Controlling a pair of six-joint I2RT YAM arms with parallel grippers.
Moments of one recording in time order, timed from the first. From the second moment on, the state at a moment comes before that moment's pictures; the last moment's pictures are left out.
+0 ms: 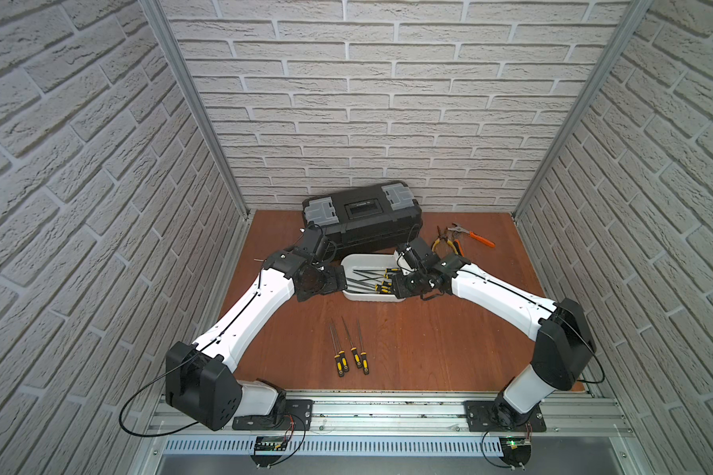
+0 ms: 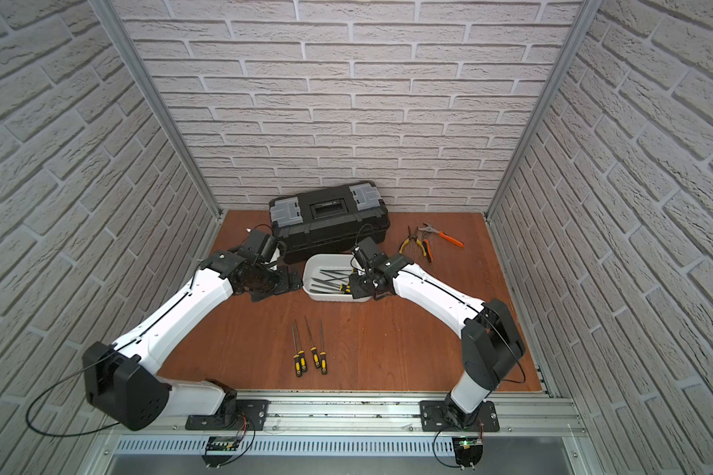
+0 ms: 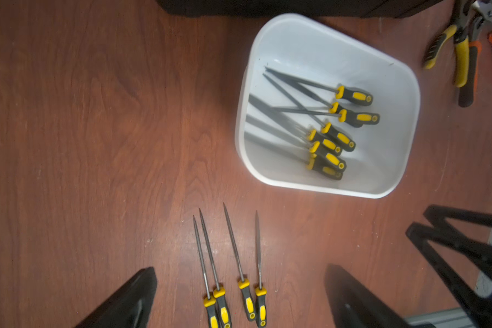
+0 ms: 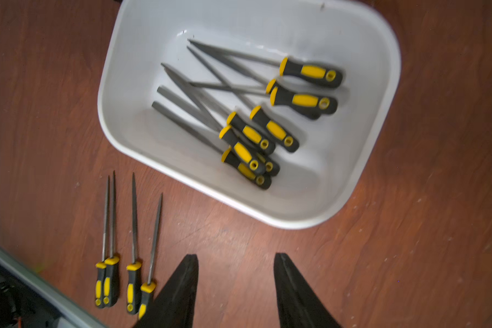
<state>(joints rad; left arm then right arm) -0.41 1.35 1.21 -1.00 0.10 -0.60 0.65 1.62 1.28 -0.76 -0.03 0.47</state>
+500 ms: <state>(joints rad) -0.43 1.08 0.86 -1.03 0.23 -0.61 1.05 1.57 1.01 -0.66 0.01 0.85</state>
